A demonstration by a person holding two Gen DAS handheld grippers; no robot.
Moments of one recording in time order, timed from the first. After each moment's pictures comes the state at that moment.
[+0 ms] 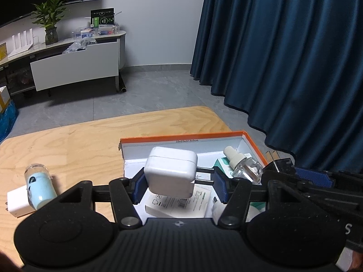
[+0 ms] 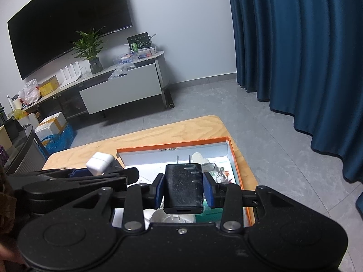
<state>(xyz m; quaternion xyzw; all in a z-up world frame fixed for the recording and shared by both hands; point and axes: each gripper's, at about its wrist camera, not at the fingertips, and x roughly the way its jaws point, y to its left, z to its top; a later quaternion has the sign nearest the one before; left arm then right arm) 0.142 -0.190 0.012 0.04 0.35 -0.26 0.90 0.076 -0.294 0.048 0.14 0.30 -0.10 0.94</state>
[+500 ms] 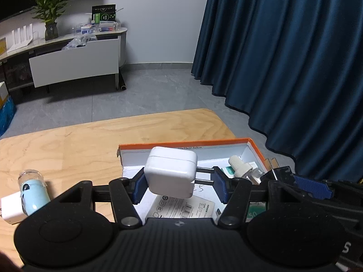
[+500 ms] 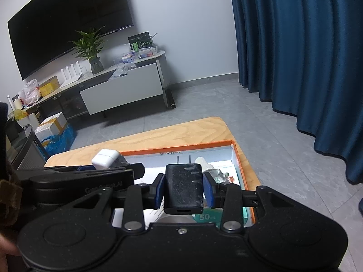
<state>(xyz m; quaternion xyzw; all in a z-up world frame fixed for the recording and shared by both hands) 0.161 -0.193 0.008 0.03 0.35 -0.26 0.90 0.089 -0.296 0.045 0.14 0.30 -0.09 0.94</state>
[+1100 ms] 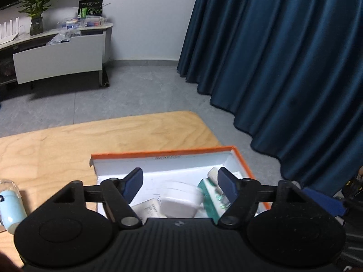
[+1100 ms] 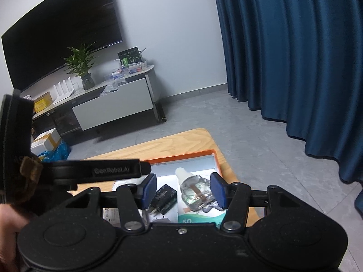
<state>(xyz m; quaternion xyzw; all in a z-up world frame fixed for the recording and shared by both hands) 0.173 -0.211 0.010 0.01 0.36 -0.30 0.88 0.066 -0.312 0.048 0.15 0.26 -0.12 0.94</state>
